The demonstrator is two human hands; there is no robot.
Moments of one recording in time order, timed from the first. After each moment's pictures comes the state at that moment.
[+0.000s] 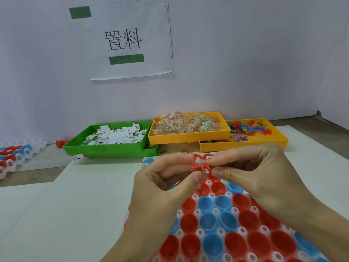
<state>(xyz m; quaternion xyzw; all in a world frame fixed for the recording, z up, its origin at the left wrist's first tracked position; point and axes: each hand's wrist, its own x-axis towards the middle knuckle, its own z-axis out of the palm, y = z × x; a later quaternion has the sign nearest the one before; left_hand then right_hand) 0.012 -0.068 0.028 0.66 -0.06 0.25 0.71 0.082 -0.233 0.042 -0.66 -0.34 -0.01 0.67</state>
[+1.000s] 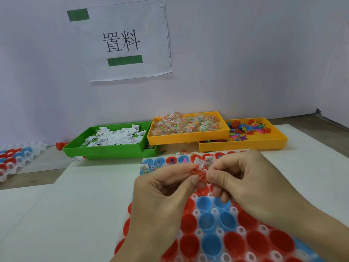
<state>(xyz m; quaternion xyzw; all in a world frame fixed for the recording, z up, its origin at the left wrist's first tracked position) 0.010 -0.072 0.020 0.71 -0.05 0.28 0.64 0.075 -0.228 0.041 -0.78 -0.29 0.04 0.55</state>
